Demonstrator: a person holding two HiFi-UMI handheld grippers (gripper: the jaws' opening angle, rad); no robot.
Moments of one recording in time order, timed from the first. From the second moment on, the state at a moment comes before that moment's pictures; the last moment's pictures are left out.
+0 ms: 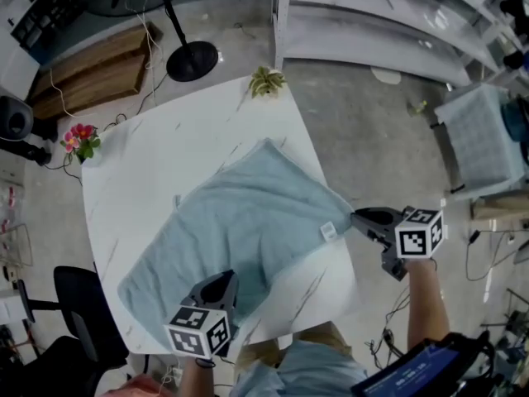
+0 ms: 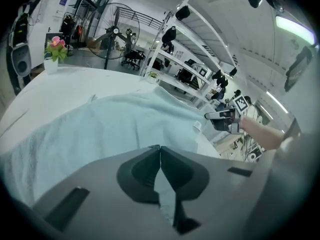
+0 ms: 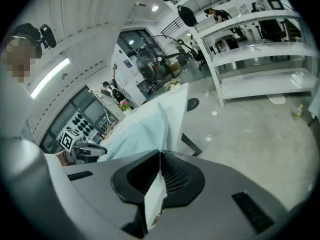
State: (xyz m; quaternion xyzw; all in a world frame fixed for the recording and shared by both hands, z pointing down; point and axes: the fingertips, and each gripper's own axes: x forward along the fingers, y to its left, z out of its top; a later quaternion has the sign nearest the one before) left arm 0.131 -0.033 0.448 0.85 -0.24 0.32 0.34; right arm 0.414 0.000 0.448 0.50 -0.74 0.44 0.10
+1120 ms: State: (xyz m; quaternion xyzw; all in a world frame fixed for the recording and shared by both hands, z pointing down) left arm 0.274 0.000 0.476 0.85 -0.21 0.37 0.30; right arm 0.344 -0.200 0.439 0.37 -0.86 0.07 0.33
